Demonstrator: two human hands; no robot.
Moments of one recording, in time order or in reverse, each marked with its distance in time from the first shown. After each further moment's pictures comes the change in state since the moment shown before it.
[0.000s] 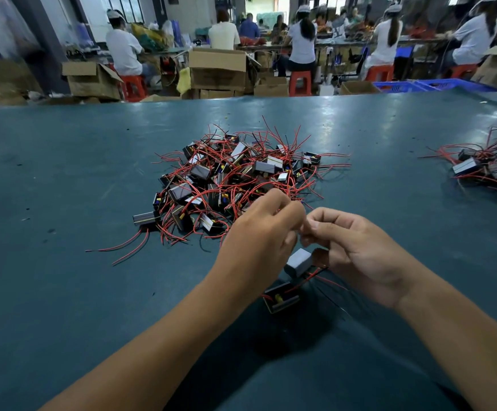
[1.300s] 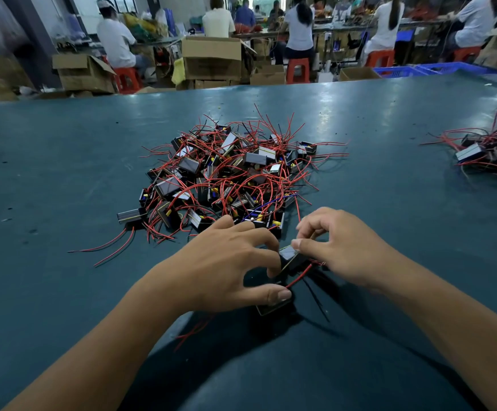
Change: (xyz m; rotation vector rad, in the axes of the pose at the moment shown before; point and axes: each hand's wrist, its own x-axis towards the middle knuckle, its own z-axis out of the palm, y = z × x) left_hand -0.014 -0.027 -0.021 0.252 -0.763 0.175; right_hand 0.019 0.017 -0.025 -1.037 0.171 -0.104
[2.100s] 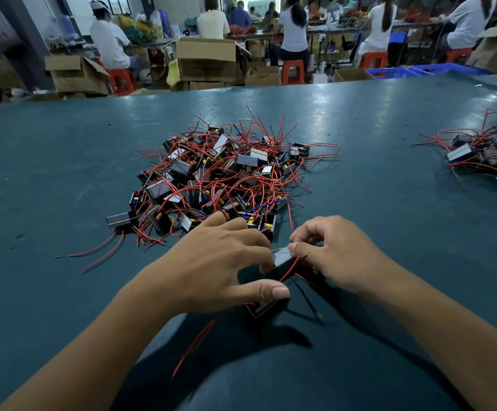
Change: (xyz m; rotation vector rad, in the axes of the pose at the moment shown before) left_hand 0.005 0.002 -0.006 0.014 0.020 -0.011; right_hand -0.002 0.006 0.001 0.029 0.030 0.082
